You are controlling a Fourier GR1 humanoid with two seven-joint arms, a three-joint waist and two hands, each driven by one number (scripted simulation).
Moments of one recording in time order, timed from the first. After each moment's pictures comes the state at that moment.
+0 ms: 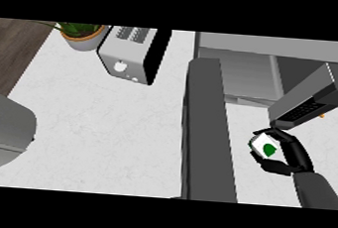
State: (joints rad) left arm 0.70 0.05 0.32 -2.33 0.55 -0.55 -0.05; right arm -0.45 -0.30 -0.17 -0.30 0.26 0.22 -1.01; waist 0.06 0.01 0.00
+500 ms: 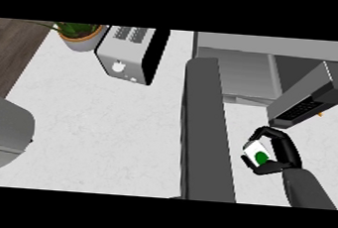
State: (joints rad) left arm 0.71 0.07 0.36 -2.32 0.59 -0.56 -0.07; right arm -0.48 -0.24 -0.20 -0.28 0.22 0.20 -1.03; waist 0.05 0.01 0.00
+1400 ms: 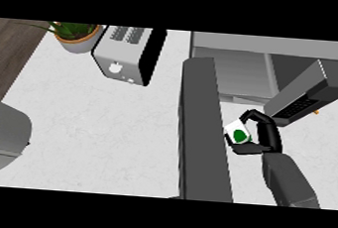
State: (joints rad) left arm 0.75 0.07 0.41 -2.31 0.66 -0.59 -0.05; right arm -0.58 -0.14 -0.28 -0.27 0.17 0.03 -1.03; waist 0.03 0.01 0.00
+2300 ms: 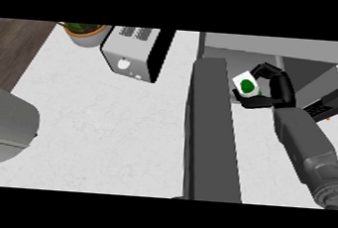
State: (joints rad) left arm 0.65 0.10 0.42 -2.30 0.70 -0.59 -0.01; right arm -0.90 -0.26 -0.31 -0.14 0.19 -0.05 -0.83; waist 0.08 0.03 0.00
